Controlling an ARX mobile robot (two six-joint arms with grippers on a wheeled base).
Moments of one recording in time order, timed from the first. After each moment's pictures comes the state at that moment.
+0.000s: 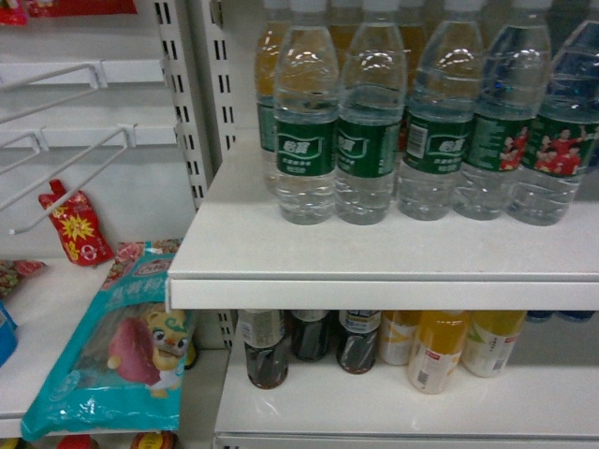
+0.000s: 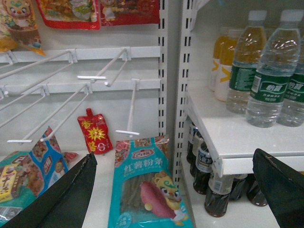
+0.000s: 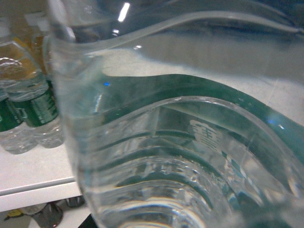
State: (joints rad) left arm 0.00 0.01 0.01 0.00 0.00 0.00; right arm 0.16 0.59 0.25 0.21 0.29 0.13
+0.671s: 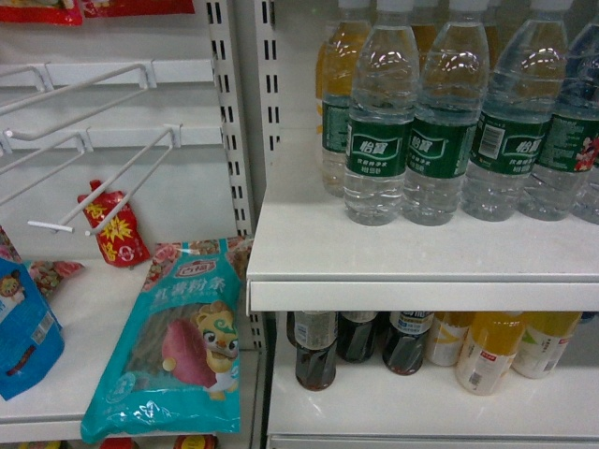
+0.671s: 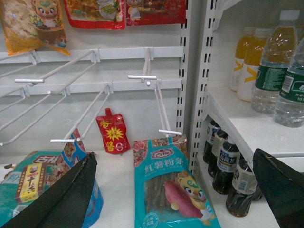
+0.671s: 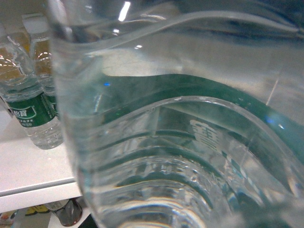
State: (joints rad) left arm 0.00 0.01 0.01 0.00 0.00 0.00; right arm 0.16 0.59 0.25 0.21 0.30 0.13
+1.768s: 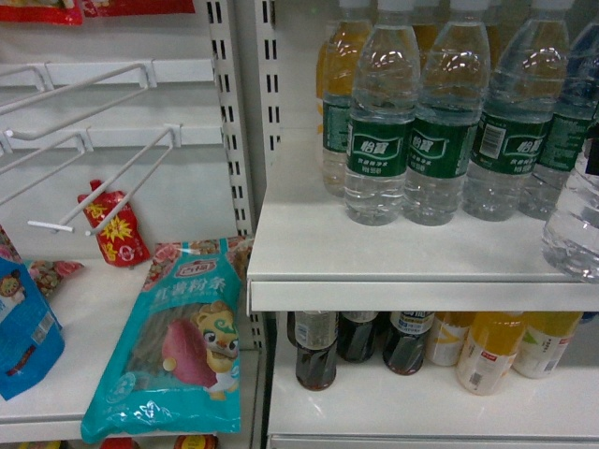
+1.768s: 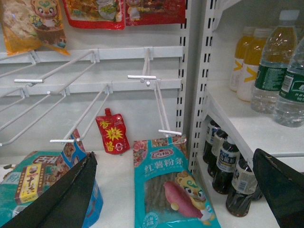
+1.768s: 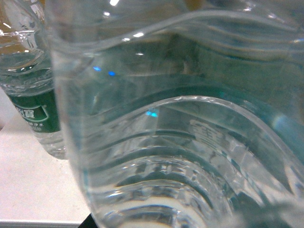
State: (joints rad) left arm 0.00 0.01 0.01 0.00 0.00 0.00; right arm 0.15 1.49 0.59 0.67 0.09 0.05
